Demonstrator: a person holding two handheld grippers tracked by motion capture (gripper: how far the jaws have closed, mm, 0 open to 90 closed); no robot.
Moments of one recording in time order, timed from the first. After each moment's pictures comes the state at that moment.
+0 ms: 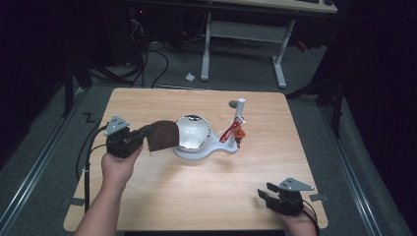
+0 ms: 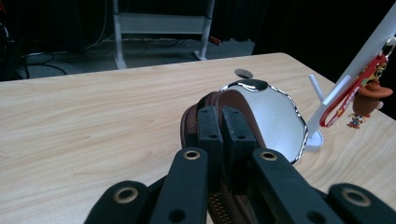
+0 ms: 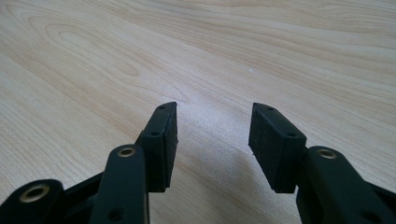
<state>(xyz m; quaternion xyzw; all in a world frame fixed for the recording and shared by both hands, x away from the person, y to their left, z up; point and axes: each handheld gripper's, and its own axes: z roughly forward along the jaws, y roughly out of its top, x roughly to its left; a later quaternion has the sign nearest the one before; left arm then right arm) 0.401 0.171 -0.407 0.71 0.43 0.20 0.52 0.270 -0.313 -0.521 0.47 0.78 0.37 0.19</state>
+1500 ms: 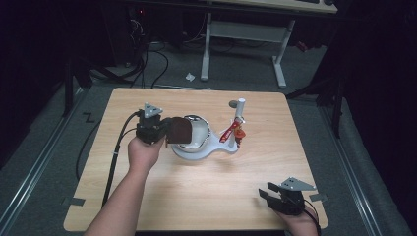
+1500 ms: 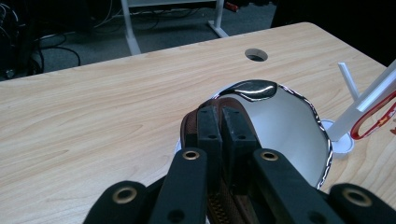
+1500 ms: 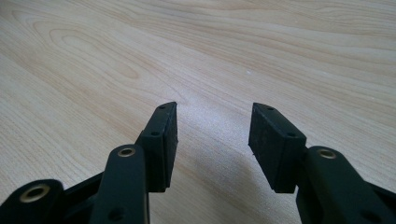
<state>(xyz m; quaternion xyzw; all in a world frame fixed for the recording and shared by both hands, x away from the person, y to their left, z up) 0.441 0.102 -0.408 0.74 0.45 0.22 0.44 0.270 -0.317 -0.520 0.47 0.77 0.38 0.18</state>
